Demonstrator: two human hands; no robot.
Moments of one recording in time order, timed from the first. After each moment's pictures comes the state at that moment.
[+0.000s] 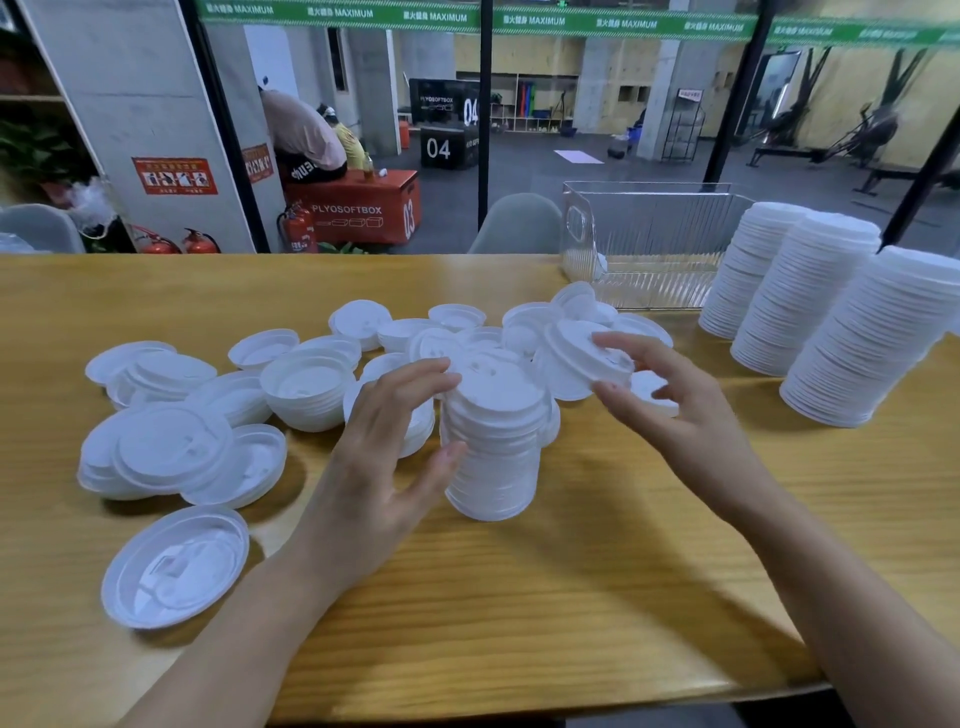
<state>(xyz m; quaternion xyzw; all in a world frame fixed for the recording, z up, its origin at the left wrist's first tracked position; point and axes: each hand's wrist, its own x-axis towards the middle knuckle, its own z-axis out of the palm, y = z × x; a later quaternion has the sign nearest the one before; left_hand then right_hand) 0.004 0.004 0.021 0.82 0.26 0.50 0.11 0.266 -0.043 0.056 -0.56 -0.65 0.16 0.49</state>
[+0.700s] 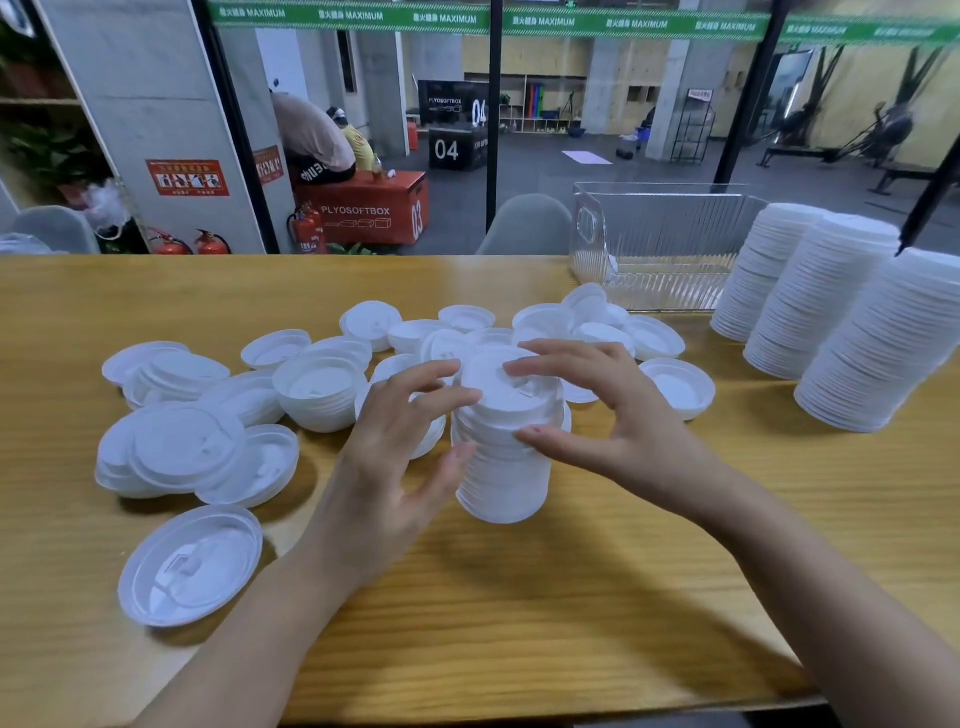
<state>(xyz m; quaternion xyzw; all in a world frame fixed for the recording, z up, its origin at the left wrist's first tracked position) 0.003 0.003 0.024 0.83 0.26 0.49 0.09 0.230 -0.031 0.064 -0.49 -0.77 0.12 0.39</state>
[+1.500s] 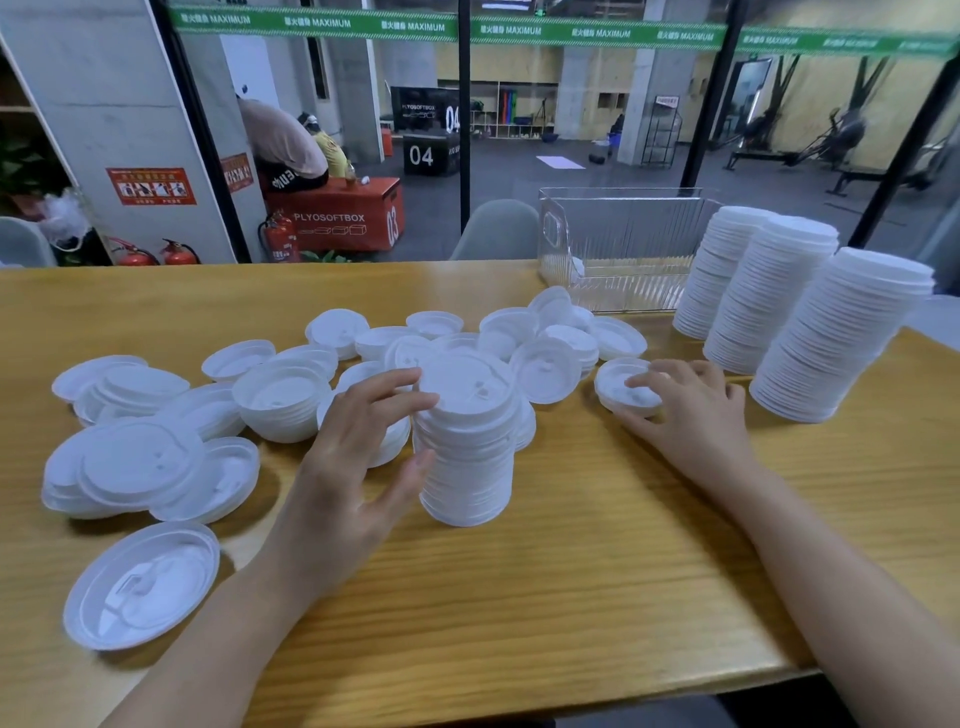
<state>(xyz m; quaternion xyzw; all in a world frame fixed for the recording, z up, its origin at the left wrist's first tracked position) 0.004 0.004 0.022 0.83 0.25 0.49 0.11 0.341 -0.009 0.012 -0.77 -0.59 -0.08 0.21</state>
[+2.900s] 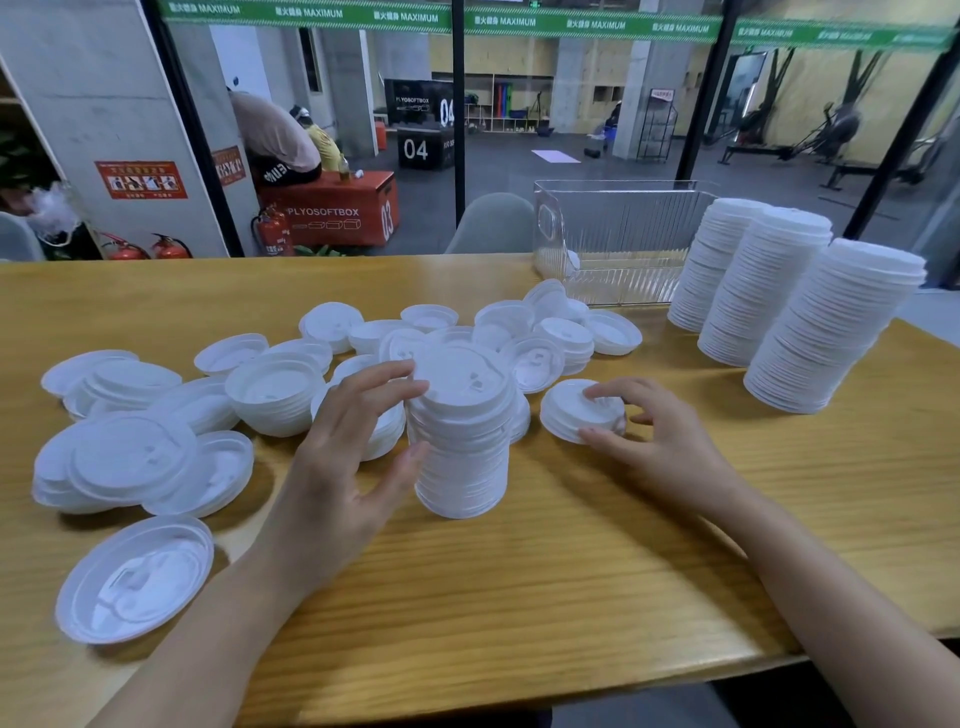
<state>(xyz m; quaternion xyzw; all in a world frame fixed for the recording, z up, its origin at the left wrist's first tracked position) 0.004 0.005 0.020 0.83 0.25 0.49 0.10 0.310 -0.033 0.012 -0.63 -0.65 0.12 0.41</state>
